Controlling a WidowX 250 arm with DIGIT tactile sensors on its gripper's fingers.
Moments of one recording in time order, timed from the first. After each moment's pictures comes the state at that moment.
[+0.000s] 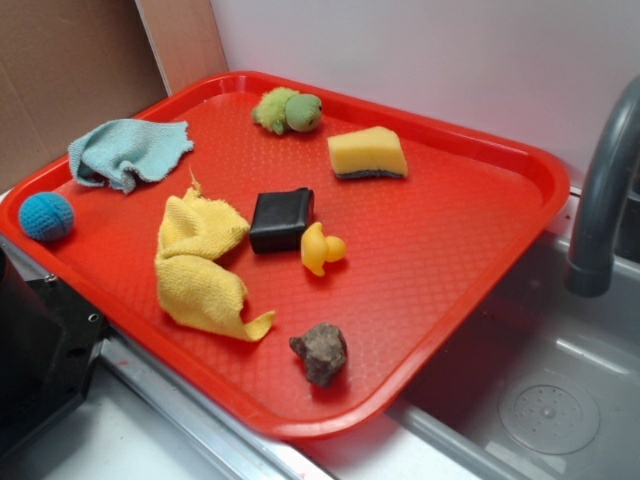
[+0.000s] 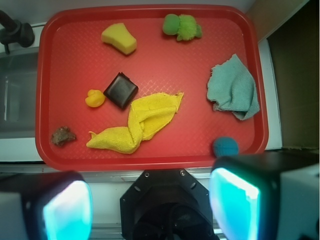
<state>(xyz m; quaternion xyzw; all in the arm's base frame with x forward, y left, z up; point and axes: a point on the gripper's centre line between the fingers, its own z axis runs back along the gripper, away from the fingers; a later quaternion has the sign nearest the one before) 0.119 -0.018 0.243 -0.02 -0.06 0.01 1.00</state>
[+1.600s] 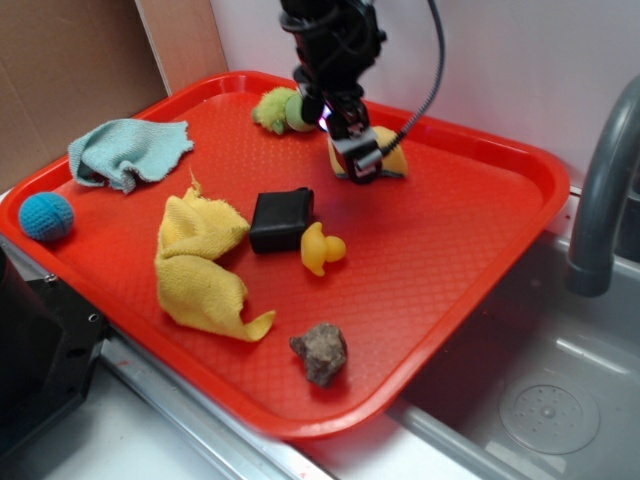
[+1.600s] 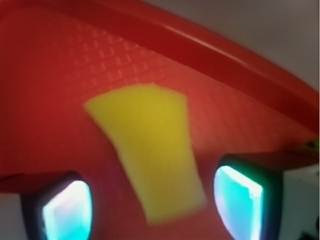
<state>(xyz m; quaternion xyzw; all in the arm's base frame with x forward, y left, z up) 0.305 -0.046 0.034 0.00 -0.07 -0.21 0.97</state>
